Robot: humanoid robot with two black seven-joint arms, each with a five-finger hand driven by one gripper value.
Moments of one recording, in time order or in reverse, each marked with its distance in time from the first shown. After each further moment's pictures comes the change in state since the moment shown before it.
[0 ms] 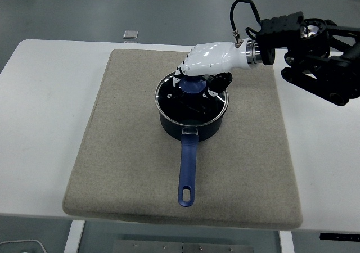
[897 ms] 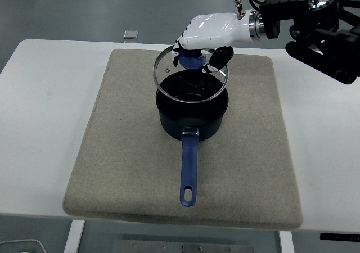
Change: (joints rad) left arm 0.000 0.000 0.000 0.001 0.000 0.000 0.000; right arm 0.094 -0.001 0.005 -0.064 0.015 0.002 0.000
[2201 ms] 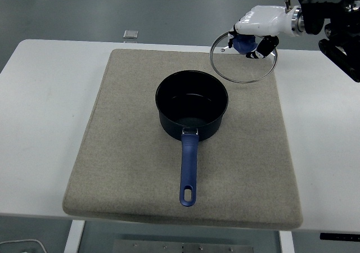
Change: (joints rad) left arm 0.000 0.000 0.000 -0.001 0.000 0.000 0.000; right arm -0.109 0.036 -0.096 -0.377 0.018 -0.024 0.000
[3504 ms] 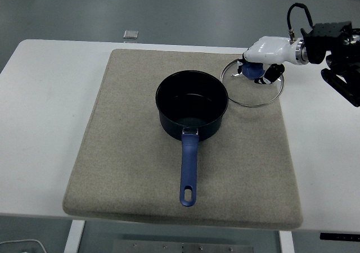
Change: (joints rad) left arm 0.000 0.000 0.000 0.001 0.000 0.000 0.000; right arm -0.119 -0.010 -0.035 -0.022 0.000 -0.044 0.000
